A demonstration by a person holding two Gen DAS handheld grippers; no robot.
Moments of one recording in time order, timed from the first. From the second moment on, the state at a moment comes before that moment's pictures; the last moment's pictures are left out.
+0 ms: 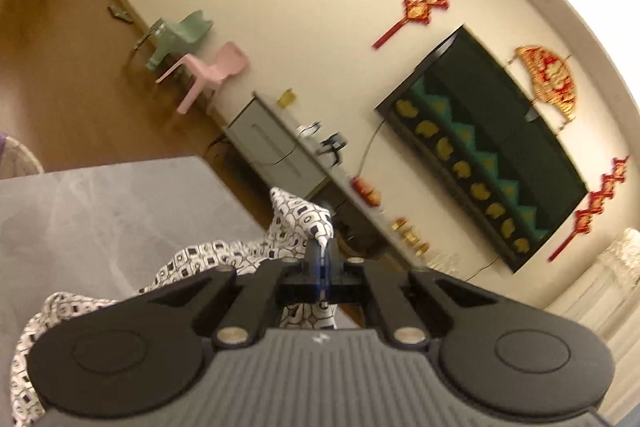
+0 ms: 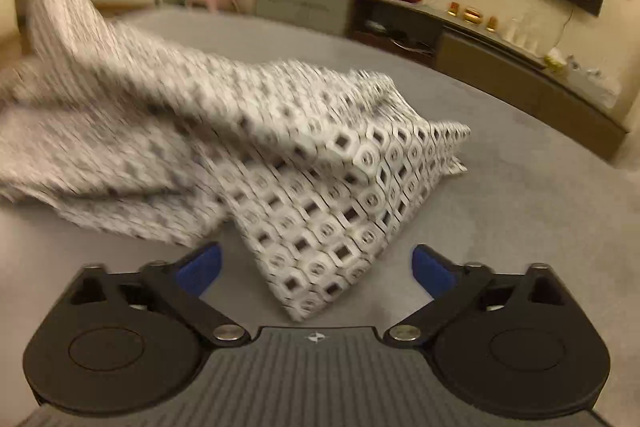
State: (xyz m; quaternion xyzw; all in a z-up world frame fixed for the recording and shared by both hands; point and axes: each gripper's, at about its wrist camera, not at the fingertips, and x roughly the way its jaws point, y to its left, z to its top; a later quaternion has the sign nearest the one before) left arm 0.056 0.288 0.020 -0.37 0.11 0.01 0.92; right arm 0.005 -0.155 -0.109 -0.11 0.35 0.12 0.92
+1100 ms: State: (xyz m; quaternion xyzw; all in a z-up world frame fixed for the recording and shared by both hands) left arm 0.230 0.295 -0.045 -0.31 0.27 0.16 0.90; right arm 0.153 -0.272 -0.065 -0.02 0.29 -0.01 0.96
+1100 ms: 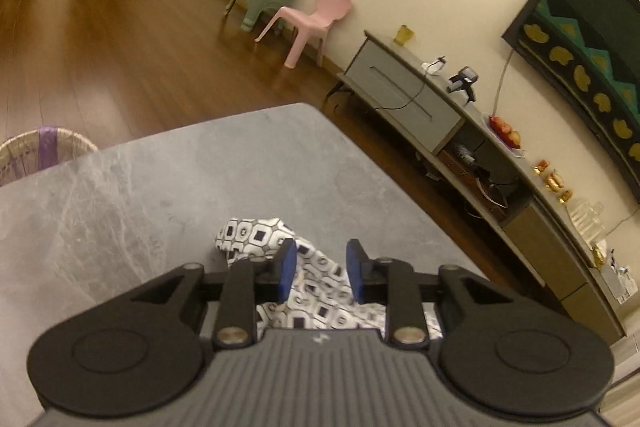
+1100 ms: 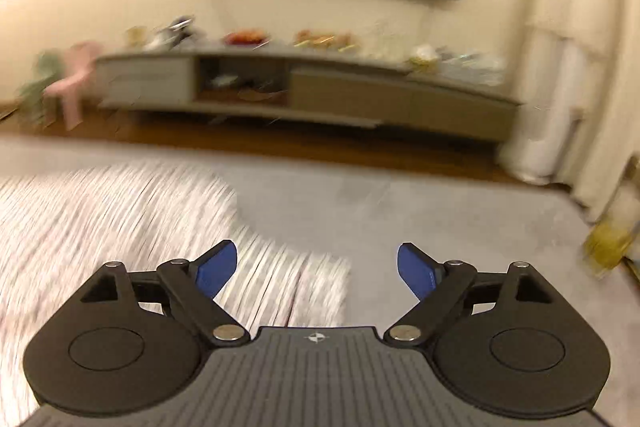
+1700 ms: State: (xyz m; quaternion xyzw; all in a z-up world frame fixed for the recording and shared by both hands) left arm 0.161 0.259 -0.004 -0.22 0.32 0.10 0.92; right arm 0.156 -0.320 -0.037 -0.04 0.27 -0.11 0.96
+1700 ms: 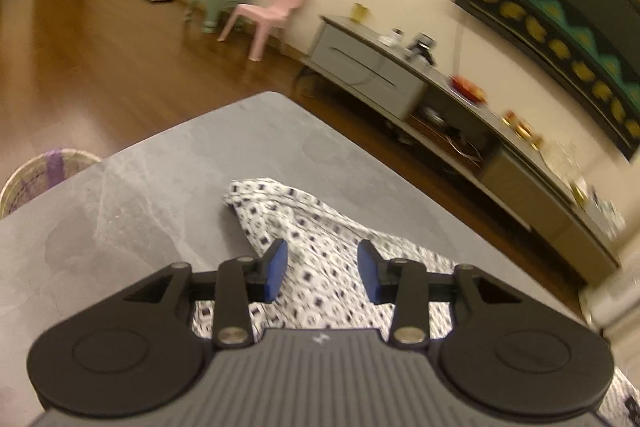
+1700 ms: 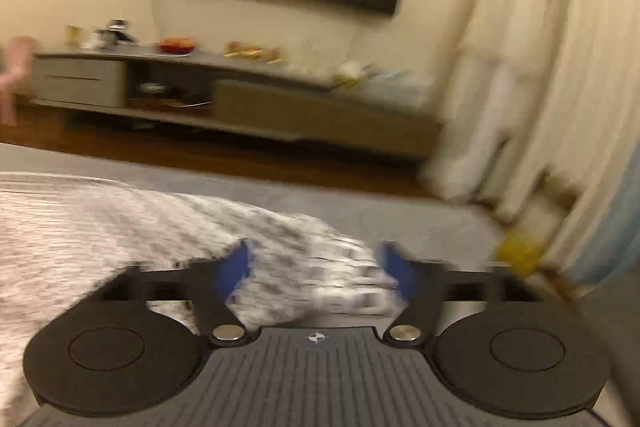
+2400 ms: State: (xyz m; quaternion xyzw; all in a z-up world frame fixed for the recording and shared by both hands) left arm 0.127 0.310 -0.085 -0.24 0.46 0.10 0.85; right arm 0.005 -0.201 0.030 0.02 0.16 0.02 0.99
